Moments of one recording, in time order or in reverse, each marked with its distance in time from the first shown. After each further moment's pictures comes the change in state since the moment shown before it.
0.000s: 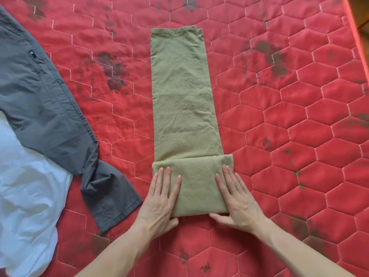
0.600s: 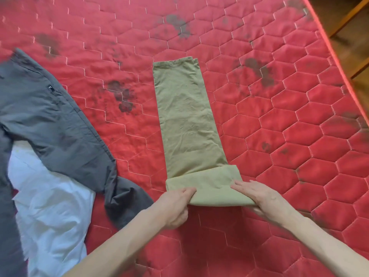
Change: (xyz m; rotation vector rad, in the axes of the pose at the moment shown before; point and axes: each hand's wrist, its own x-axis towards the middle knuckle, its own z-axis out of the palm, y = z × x) left_hand 0.010 -0.026 -0.119 -0.392 -0.340 0.100; right_hand 0.004 -0.016 -0.112 0.243 -0.108 0.104
